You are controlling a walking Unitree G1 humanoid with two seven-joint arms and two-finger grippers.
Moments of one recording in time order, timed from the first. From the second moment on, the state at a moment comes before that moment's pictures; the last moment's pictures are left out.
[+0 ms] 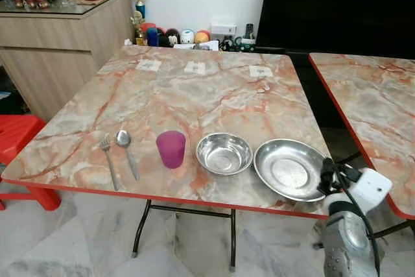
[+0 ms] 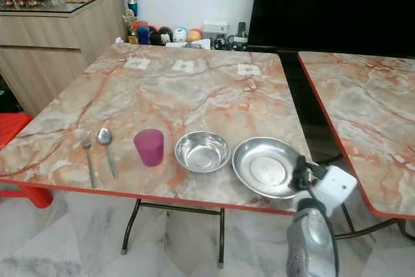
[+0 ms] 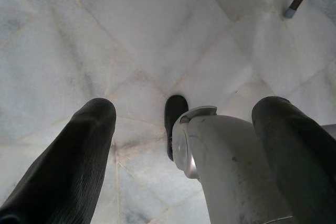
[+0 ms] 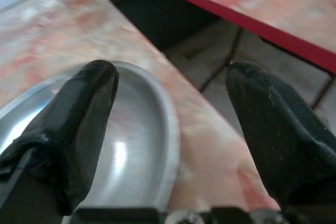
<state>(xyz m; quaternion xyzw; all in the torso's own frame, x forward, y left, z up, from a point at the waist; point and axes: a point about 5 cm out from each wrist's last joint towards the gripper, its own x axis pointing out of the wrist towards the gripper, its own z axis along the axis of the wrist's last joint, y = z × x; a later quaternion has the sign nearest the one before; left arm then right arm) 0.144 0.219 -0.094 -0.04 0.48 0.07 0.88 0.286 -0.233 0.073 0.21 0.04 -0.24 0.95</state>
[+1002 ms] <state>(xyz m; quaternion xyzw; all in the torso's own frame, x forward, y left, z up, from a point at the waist) 0.145 0.220 -0.094 -0.04 0.47 0.07 0.88 0.304 -0.231 0.055 0.24 0.15 -0.19 0.94</state>
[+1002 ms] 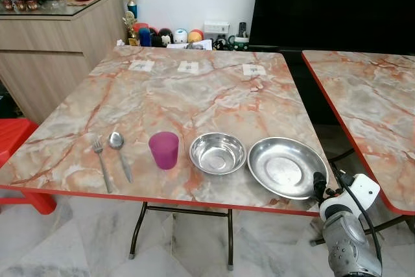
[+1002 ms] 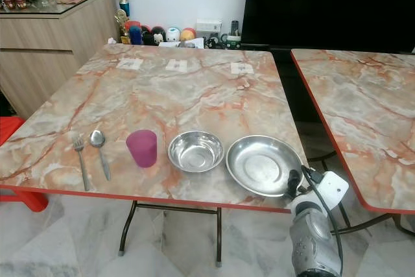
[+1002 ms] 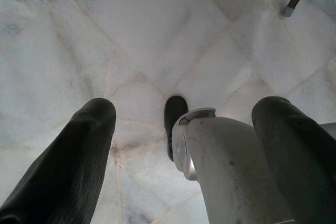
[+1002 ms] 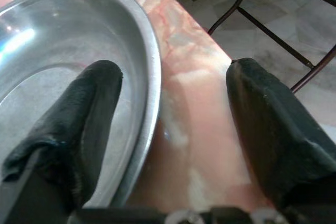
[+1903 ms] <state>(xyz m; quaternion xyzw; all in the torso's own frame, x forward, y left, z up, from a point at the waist) 0.145 0.220 -0.094 -0.04 0.47 0.07 0.88 0.312 -0.217 0.053 0.21 0.18 -0.15 0.95</state>
